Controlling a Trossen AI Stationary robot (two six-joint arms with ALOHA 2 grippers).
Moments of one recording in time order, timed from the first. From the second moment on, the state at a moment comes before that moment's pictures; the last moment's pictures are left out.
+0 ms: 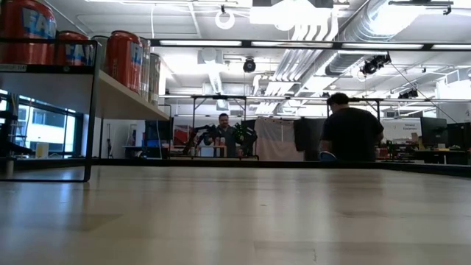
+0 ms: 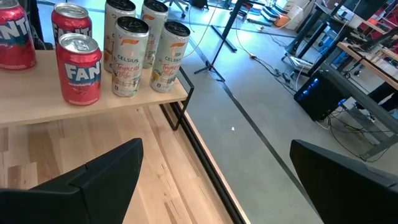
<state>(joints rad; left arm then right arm) -0.12 0.50 1.32 -1.18 0.50 -0.27 -0.07 1.42 1.67 -0.69 0.54 -0.13</state>
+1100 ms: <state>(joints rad) -0.69 0.82 1.32 -0.83 0.26 -0.43 -0.06 1.42 1.67 -0.69 0.54 -0.13</state>
